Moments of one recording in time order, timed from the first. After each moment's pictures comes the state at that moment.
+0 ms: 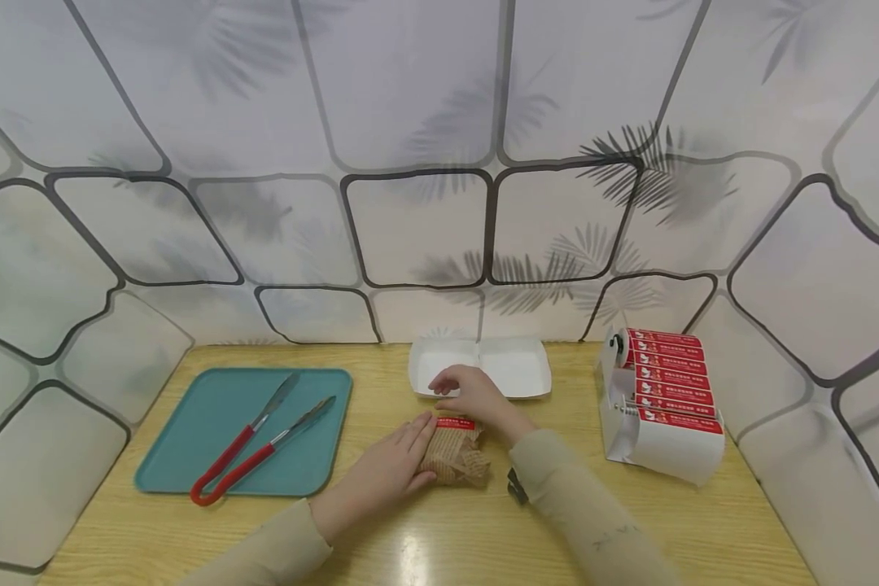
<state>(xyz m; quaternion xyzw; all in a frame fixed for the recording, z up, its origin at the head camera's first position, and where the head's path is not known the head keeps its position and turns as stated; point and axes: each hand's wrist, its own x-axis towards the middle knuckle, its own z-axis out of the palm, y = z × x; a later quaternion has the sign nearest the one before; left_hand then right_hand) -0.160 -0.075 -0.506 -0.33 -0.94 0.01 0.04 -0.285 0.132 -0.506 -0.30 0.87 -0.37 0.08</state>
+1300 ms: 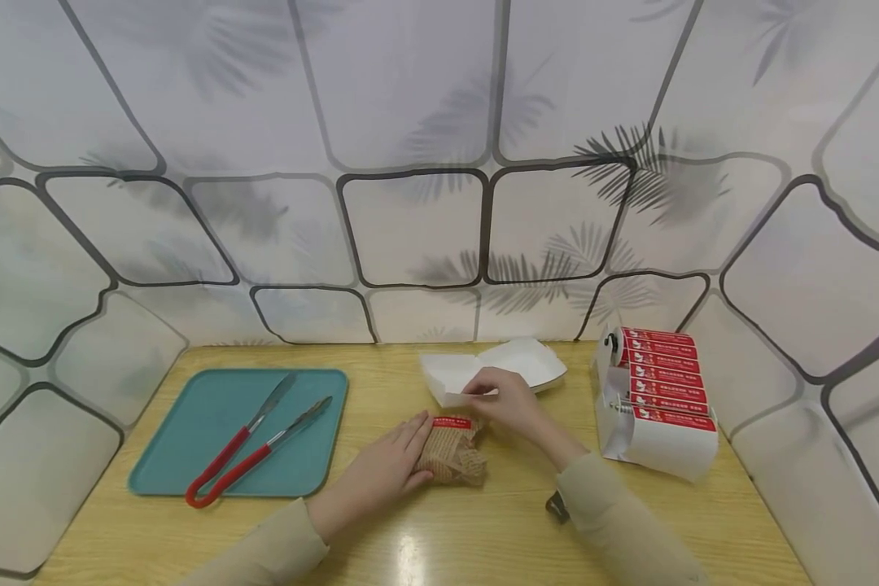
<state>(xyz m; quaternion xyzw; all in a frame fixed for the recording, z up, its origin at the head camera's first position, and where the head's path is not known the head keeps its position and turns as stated) -0.163 -0.076 -0.511 -0.34 -0.94 -0.01 0.03 -0.250 0.184 -0.485 -0.31 0.85 -0.42 -0.05</state>
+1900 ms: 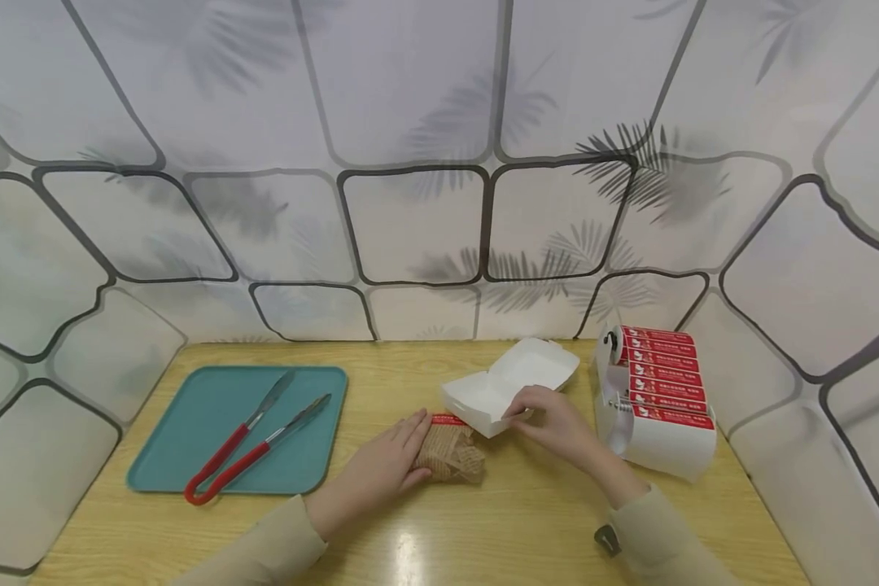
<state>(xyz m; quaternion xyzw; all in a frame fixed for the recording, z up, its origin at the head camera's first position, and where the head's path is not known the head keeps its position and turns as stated) -0.162 -0.078 -0.508 -0.34 -0.94 -0.01 0.03 -0.213 0.243 -0.483 -0.37 0.83 -0.40 -0.11</state>
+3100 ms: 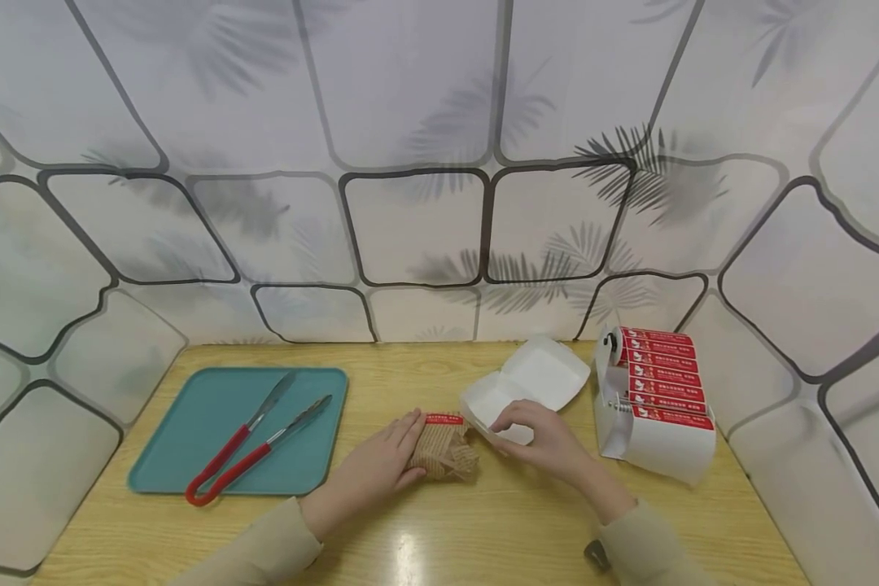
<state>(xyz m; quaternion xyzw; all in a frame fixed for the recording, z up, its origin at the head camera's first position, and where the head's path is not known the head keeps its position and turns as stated) -0.161 -0.086 -0.506 -0.33 -0.94 -0.01 0.03 -0.198 0.232 -0.496 -0.38 0.84 -0.37 -0.12</state>
